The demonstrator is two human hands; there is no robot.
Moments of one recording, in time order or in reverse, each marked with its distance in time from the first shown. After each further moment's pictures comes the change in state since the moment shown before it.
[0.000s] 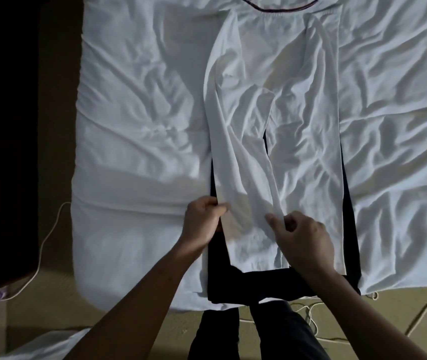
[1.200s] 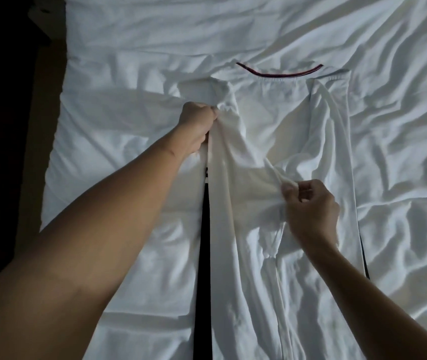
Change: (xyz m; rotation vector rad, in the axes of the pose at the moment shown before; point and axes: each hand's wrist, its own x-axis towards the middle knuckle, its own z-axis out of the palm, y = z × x) left_hand 0.279 0.277 0.024 -0.004 0.063 0.265; right_hand 0.214 -0.107 -0.028 0.408 0.299 -0.014
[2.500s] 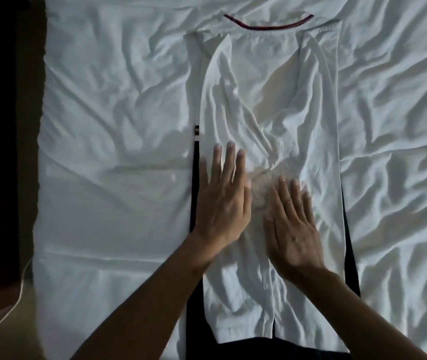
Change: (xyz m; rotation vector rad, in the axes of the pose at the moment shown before) left_hand -0.228 -0.138 0.042 1.063 0.078 0.755; right_hand -0.096 0.094 -0.033 -0.500 -0.313 -0.652
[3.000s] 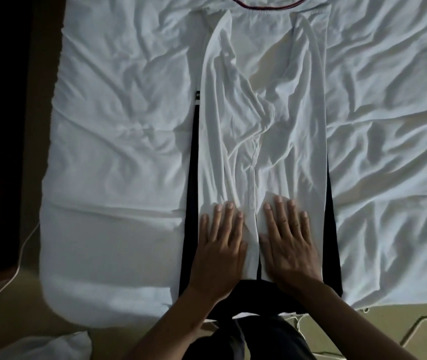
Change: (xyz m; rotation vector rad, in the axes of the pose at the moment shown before) left_hand -0.196 0.044 0.032 0.093 -0.144 0.046; right_hand -0.122 0.025 0.028 -0.203 -0.054 -0.093
